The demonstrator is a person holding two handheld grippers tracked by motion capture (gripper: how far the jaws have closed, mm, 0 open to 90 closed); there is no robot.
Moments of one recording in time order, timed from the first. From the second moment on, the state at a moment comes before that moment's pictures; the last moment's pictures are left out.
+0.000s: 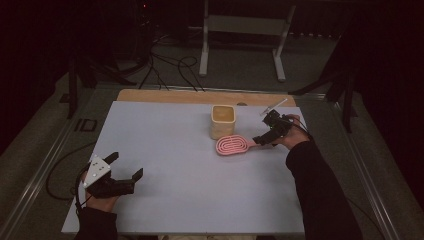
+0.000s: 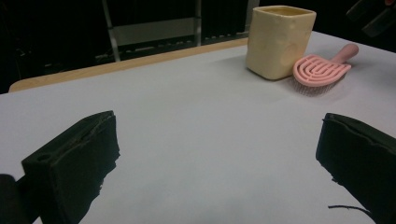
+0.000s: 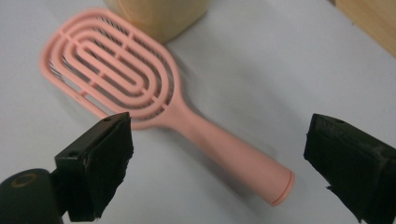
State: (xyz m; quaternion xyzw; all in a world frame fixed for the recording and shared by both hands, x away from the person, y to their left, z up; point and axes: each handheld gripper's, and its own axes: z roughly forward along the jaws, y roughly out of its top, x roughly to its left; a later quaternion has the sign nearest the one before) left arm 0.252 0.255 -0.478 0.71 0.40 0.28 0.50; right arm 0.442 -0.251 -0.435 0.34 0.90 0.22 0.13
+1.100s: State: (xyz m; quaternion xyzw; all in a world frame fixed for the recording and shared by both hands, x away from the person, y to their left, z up) left arm 0.253 0.255 -0.478 0.71 0.40 0.28 0.50; right arm 0.451 -0.239 -0.464 0.30 0.93 0.16 0.12
